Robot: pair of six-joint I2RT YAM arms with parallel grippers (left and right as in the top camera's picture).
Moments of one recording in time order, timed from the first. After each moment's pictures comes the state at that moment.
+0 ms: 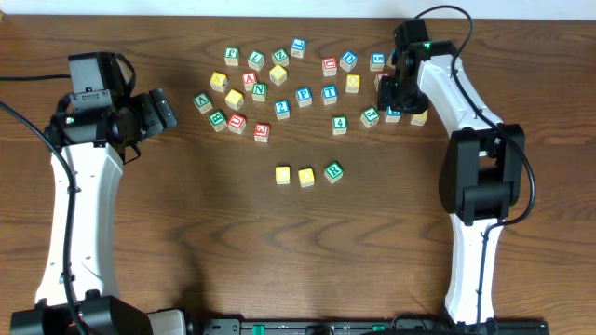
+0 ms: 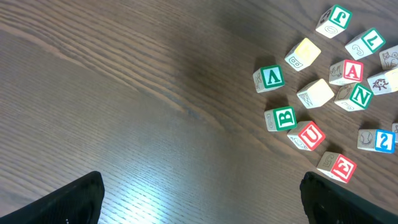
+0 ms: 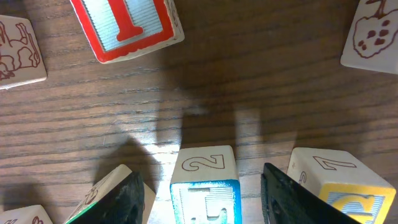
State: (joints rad) left arm 0.16 1.49 1.34 -0.86 -0.03 -0.26; right arm 0.15 2.37 1.99 -1.00 -0.01 0.27
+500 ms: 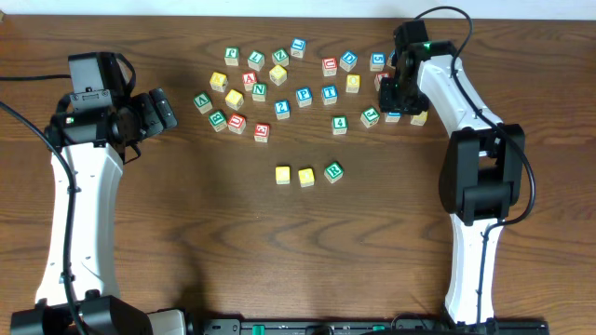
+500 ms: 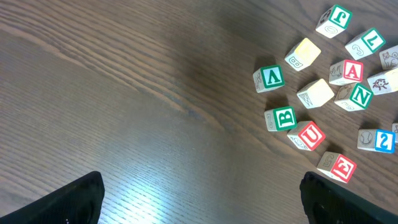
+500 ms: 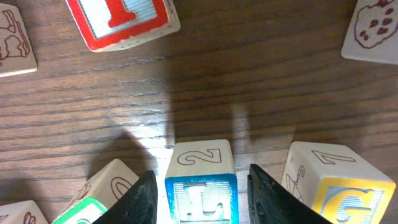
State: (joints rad) left arm 0.16 1.49 1.34 -0.86 -0.03 -0.26; right arm 0.15 2.37 1.99 -1.02 -0.01 0.26
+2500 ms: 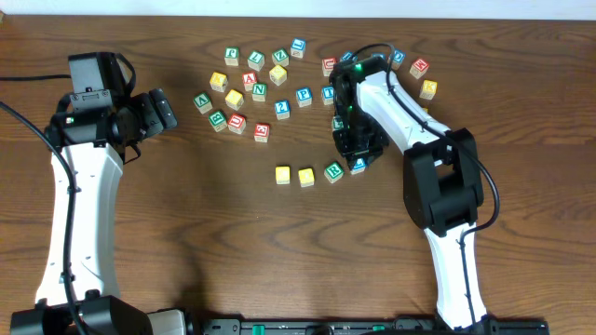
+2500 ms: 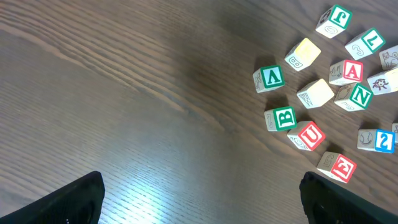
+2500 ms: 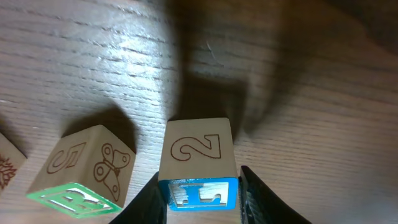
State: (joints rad) left arm 0.16 1.49 1.34 -0.86 -0.03 -0.26; right arm 0.40 2.37 1.95 -1.43 -0.06 0.14
